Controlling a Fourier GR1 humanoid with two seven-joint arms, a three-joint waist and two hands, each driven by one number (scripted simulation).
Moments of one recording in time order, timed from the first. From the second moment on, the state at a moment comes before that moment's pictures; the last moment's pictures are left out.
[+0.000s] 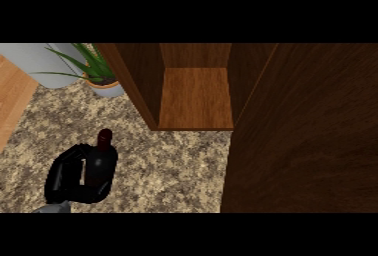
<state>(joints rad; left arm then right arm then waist) -0.06 0.29 -0.05 -1.01 0.37 -0.13 -0.70 -0.12 -0.08 0.06 -2.48 -0.08 0.08 0.67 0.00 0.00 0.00</state>
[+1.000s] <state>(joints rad) 0.02 0.25 -0.14 -1.66 0.37 0.00 -0.33 -0.09 -0.06 0.07 -2.49 -0.08 0.09 0.67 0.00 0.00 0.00</state>
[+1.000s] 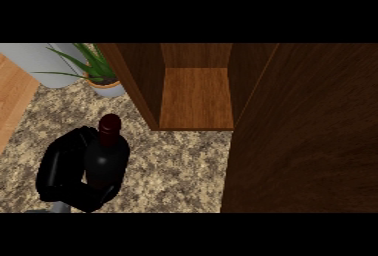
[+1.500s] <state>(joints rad) -0.08 0.15 -0.26 -1.83 0.27 0.13 -0.09 -0.11 -0.06 0.05 -2.48 -0.08 0.09 0.67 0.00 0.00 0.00</state>
